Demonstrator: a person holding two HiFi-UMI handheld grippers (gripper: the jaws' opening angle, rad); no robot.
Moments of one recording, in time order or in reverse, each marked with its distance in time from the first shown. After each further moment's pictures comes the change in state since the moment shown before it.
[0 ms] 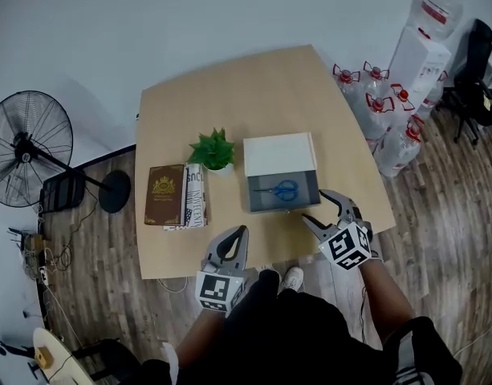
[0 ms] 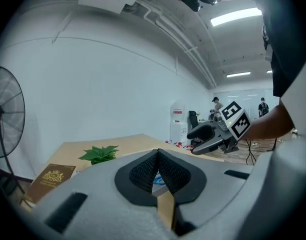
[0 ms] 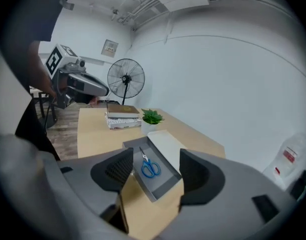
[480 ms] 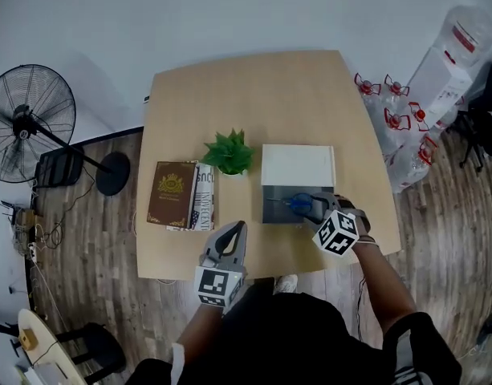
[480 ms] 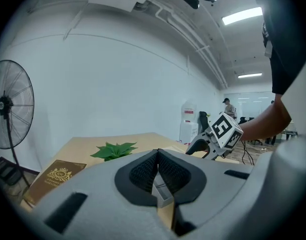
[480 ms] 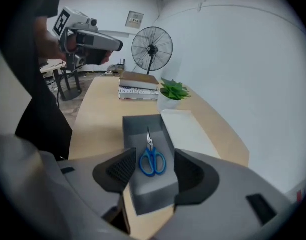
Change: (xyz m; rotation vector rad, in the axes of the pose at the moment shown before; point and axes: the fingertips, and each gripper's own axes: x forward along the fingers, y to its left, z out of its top) left arm 0.023 0.072 -0.015 -0.065 0.009 0.090; right arm 0.116 0.011 -0.038 -0.239 0.287 0.286
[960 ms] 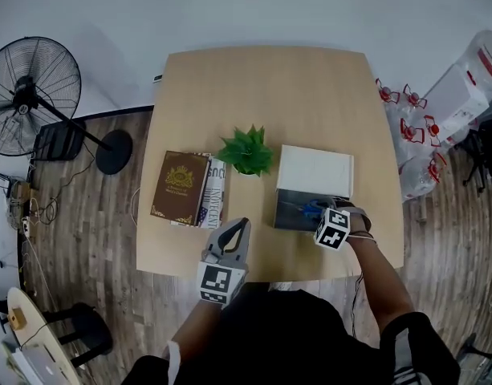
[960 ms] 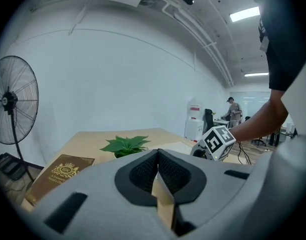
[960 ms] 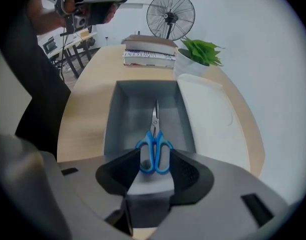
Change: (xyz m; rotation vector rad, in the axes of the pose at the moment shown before) left arm 0.013 0.044 -0.021 -0.034 0.041 0.041; right arm 0.081 0.007 -0.039 -0.147 0.292 0.187
